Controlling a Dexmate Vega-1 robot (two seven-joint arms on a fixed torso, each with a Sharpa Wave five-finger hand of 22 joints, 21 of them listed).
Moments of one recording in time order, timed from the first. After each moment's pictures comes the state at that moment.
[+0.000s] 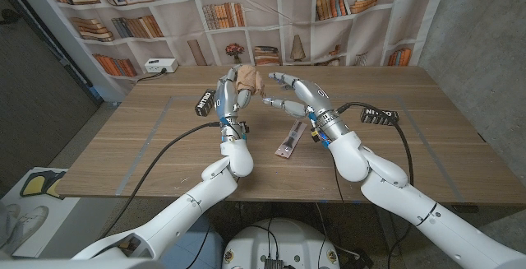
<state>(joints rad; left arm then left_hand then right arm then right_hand) 0.88 0.35 0.63 -1.49 0.45 -0.07 1.11 0.59 0.17 0.59 0.10 0.22 0.40 -0.17 0.67 0.36 0.61 -0.21 0.60 0.61 0.78 -0.22 0.21 0.50 0.21 0.05 0.75 0.19 -1.05 -0.63 -0.57 -2.02 -0.57 0.06 -0.39 0.87 0.04 0.02 -0.12 0.19 0.42 0.00 0.21 0.19 0.49 0.01 0.21 0.21 0.47 -0.05 0.35 0.27 0.66 0.03 0.22 0.17</state>
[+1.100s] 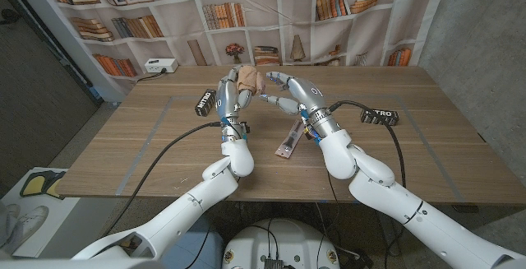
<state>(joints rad) 0.87 0.34 0.64 -1.48 0.44 -0.08 1.10 0.59 0.17 0.60 0.10 0.22 0.40 -0.17 0.68 0.35 0.61 -0.21 0.61 0.61 0.78 -0.22 0.21 0.50 0.21 0.05 0.75 0.19 -1.00 -0.59 -0.64 -2.01 -0.62 -0.09 -0.40 0.89 0.05 0.03 -0.12 0.18 0.45 0.03 0.21 0.19 0.56 0.01 0.23 0.22 0.52 -0.05 0.40 0.29 0.73 0.01 0.24 0.18</state>
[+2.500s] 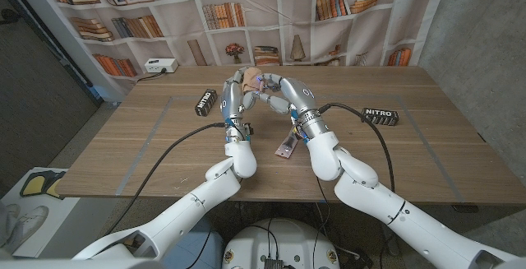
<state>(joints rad) 0.86 0.34 0.66 -1.46 0.45 -0.08 1.10 0.59 0.17 0.60 0.09 0.22 0.40 -0.17 0.69 0.34 0.61 -0.21 0.61 0.61 0.78 -0.22 0.21 0.51 0.21 0.05 0.75 0.19 -0.96 -0.52 -0.71 -1.98 -0.64 -0.15 -0.47 0.87 0.09 0.04 -0.12 0.20 0.57 -0.06 0.24 0.19 0.86 -0.11 0.29 0.20 0.68 -0.07 0.44 0.31 0.80 -0.02 0.27 0.19</state>
